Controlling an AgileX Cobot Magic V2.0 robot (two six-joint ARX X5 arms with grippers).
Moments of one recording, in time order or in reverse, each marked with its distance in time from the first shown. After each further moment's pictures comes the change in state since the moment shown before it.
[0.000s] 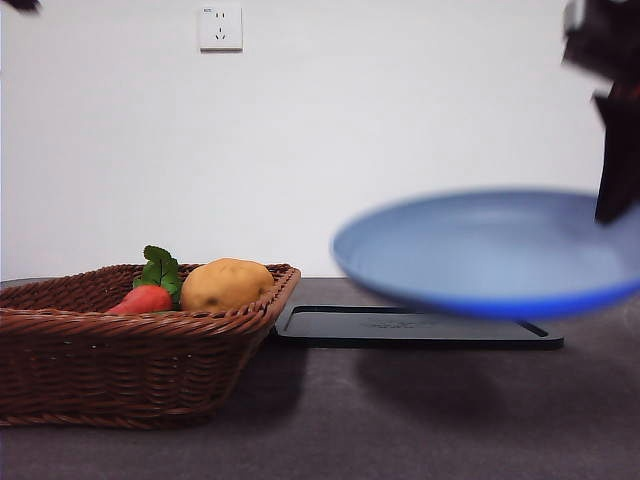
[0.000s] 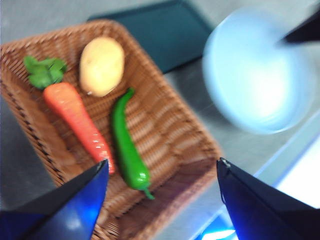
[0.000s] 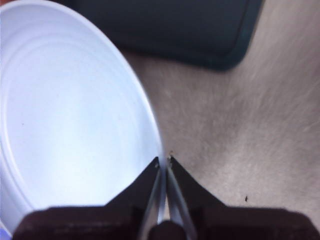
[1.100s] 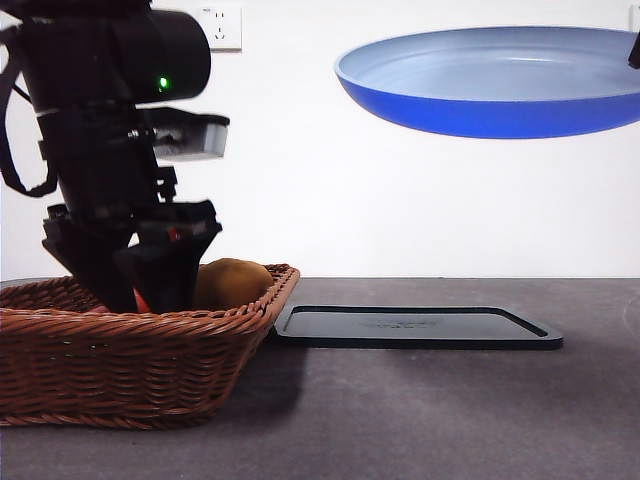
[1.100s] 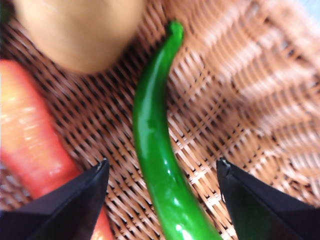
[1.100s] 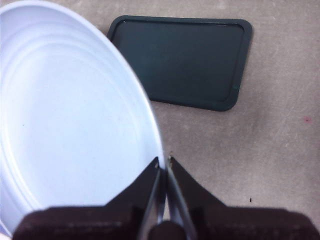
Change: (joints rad) left arm -0.359 0.731 0.073 0.276 -0.527 -0.025; right arm 0.000 -0.282 0.066 -0.090 -0.002 0.105
